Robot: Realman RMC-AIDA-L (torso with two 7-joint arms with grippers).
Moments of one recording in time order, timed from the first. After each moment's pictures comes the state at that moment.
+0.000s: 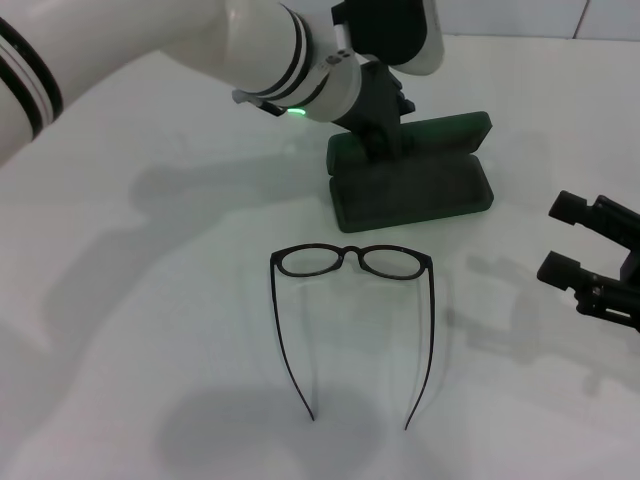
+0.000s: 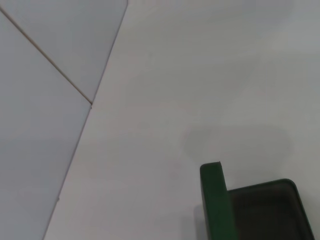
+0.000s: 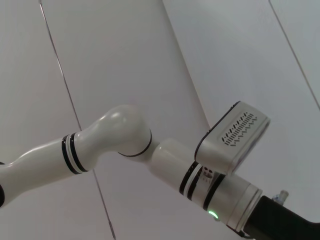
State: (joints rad) left arm -0.89 -2.10 1.63 0.91 2.37 0.88 -1.96; right arm 0.34 2.01 -0.97 -0.43 -1.40 -1.81 1.14
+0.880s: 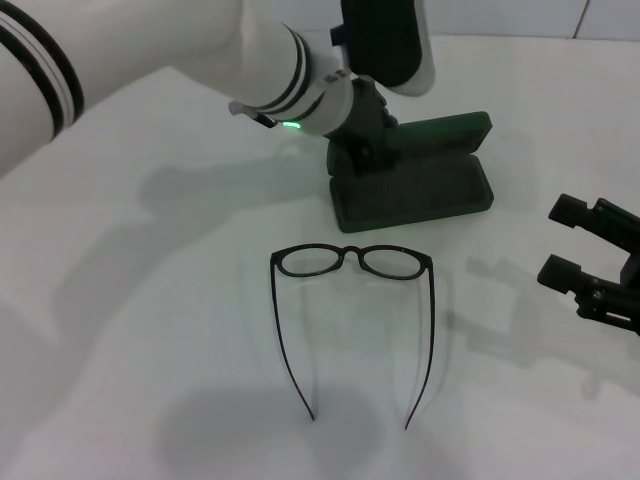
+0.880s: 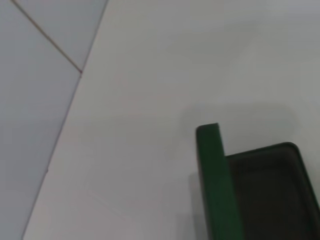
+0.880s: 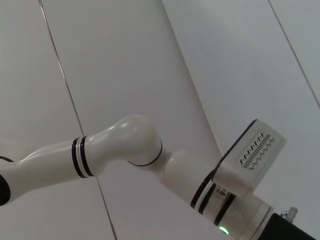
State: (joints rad) left arm -0.94 -2.10 1.66 0.77 2.37 0.81 -1.95; right arm 0.34 2.01 -0.97 -0.42 -1.40 -1.82 1.13
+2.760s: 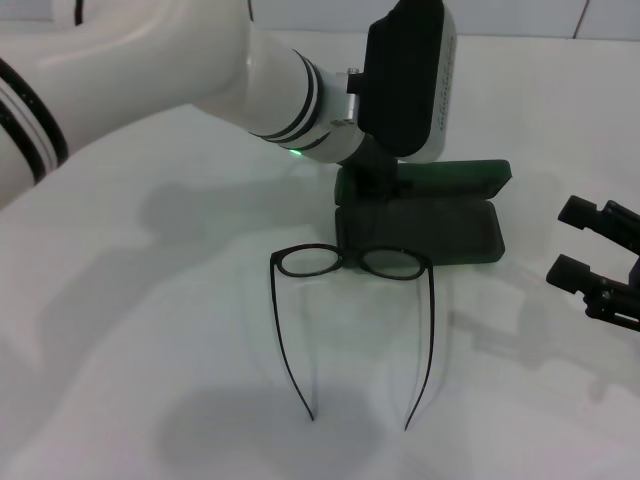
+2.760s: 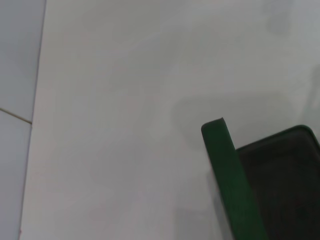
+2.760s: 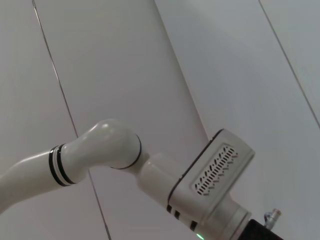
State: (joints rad) left arm -0.83 -2.10 1.77 0.99 2.42 0.88 -1.82; right arm 0.33 2.01 -0.96 -0.41 -1.40 -1.82 1.13
